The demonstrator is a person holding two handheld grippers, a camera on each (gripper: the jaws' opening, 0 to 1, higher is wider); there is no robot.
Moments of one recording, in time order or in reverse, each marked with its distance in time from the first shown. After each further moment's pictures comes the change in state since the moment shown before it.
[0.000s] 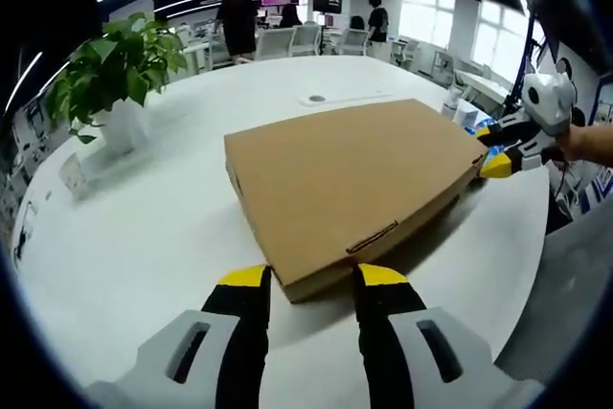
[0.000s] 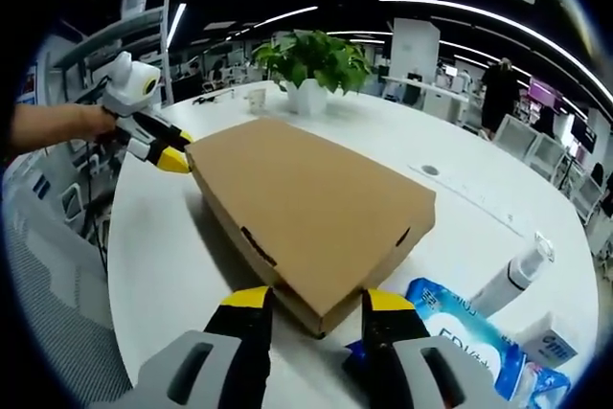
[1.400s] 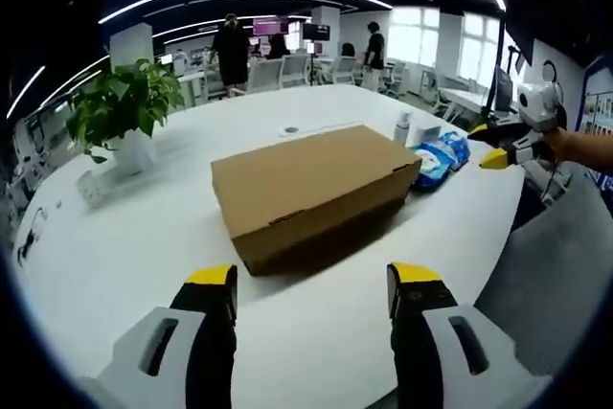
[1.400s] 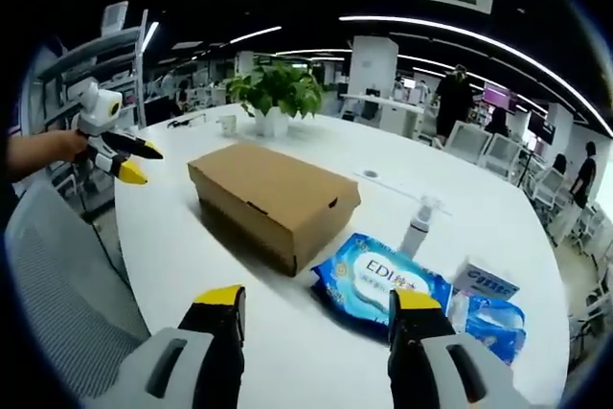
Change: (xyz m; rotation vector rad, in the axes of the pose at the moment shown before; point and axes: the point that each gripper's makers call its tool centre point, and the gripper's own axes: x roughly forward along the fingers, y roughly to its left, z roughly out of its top) left arm -0.086 -0.062 -0.006 0.035 -0.145 -0.011; right arm -0.137 -0.012 -0.035 0.072 -0.098 -0.183
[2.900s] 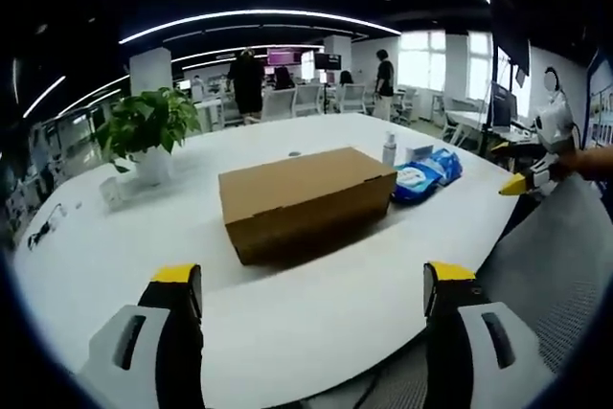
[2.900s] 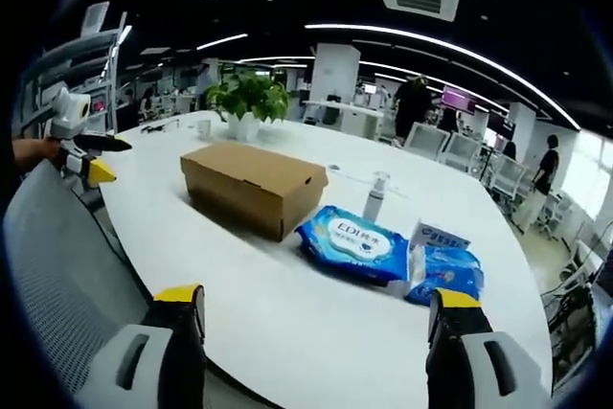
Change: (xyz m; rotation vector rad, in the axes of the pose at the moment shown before) left arm -0.044 -0.038 -0.013 0.002 -0.132 0.068; right arm -0.070 0.007 -0.041 0.043 -0.033 -0.176
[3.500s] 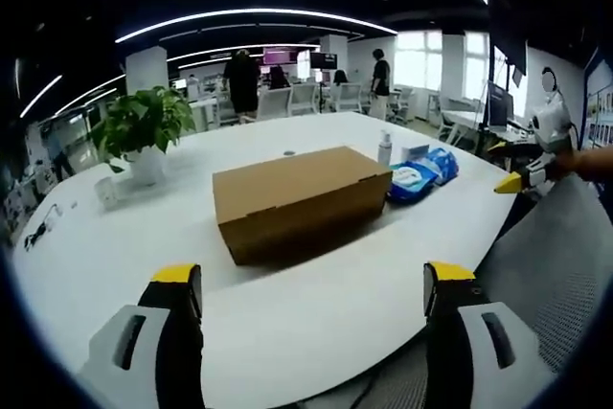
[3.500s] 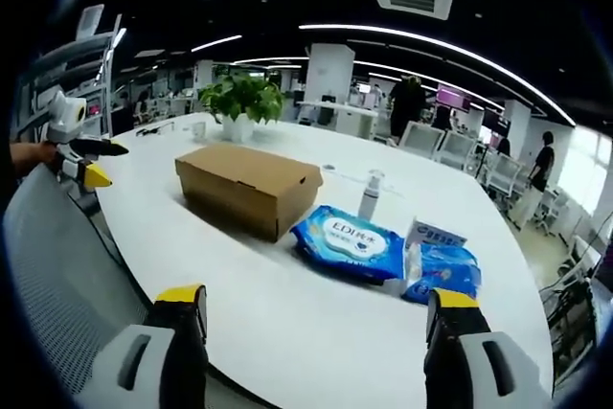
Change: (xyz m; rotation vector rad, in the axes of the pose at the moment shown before) left arm 0.004 -0.004 0.000 -0.003 0.000 -0.016; right arm 0.001 -0.004 0.000 0.012 -0.002 -0.018
